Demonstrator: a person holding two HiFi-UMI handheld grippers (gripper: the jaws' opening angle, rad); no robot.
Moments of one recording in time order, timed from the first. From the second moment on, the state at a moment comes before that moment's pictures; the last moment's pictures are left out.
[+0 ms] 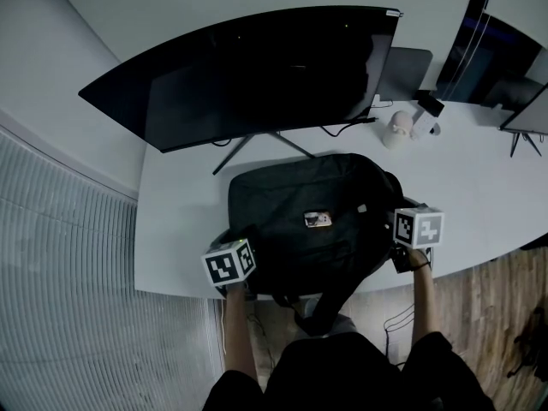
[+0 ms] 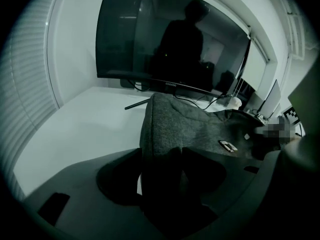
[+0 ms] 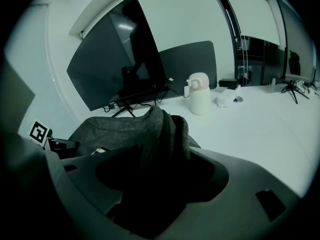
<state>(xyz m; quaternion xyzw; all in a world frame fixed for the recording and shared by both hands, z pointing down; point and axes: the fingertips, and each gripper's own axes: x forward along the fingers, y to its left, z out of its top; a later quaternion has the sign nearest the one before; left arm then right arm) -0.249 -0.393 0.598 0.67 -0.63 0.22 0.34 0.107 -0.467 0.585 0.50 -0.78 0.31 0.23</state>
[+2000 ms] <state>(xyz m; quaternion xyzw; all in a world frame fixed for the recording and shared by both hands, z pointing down) -0.219 -0.297 0.424 0.76 -0.64 0.09 0.09 0.124 -0.357 0.401 0.51 -0.86 0.08 0.01</state>
